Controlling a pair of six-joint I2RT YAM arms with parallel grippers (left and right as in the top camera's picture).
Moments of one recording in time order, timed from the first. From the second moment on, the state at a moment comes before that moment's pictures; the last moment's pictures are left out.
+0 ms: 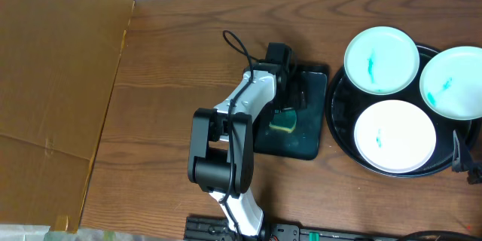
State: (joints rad) left arm -0.15 1.89 1.16 -0.71 0.00 -0.29; right arm 0.01 0.01 0.01 -0.05 -0.23 0.02
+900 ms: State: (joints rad) left arm -0.15 1.89 1.16 -0.64 -0.01 -0.30; right arm 0.01 0.01 0.01 -0.05 -0.23 0.02
